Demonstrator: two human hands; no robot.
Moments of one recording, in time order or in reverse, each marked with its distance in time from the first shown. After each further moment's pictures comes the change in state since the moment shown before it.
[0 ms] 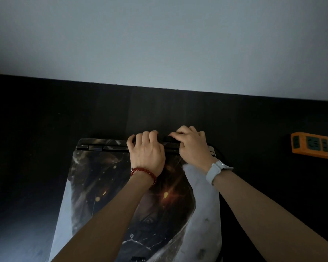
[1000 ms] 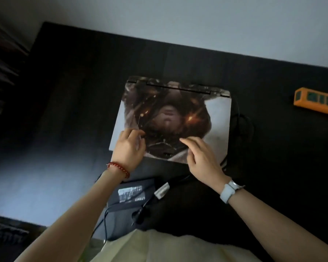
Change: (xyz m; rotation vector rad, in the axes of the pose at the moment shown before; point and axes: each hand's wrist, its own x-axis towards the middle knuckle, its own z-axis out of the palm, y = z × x) left_hand -0.200 -0.097 -0.113 -0.355 -0.065 -0.086; right_hand -0.224 -0.097 0.031 0.169 0.090 -0.187
